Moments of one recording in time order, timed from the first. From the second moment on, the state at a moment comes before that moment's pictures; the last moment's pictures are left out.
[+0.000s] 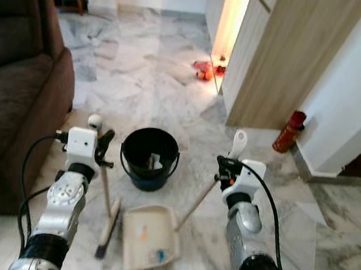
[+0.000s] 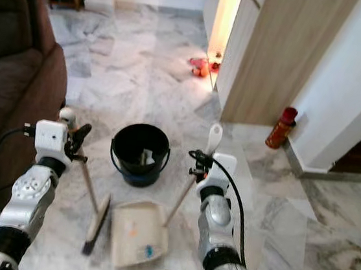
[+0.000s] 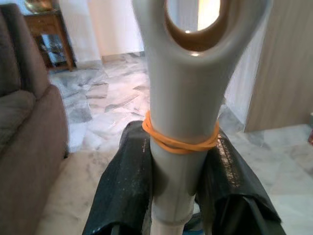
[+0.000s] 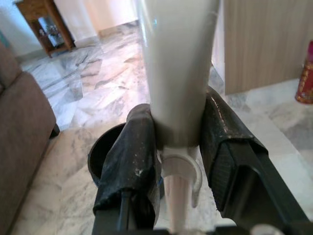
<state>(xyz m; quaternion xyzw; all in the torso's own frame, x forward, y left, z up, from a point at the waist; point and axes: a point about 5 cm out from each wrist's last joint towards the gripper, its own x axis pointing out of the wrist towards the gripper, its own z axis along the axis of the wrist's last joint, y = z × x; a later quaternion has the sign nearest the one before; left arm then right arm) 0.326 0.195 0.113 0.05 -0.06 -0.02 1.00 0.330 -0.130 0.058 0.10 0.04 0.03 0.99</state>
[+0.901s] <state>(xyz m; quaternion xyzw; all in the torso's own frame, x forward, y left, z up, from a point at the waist) 0.326 0.193 0.113 0.04 -0.07 -0.02 1.00 0.333 -0.132 0.065 0.10 0.02 0.03 0.99</state>
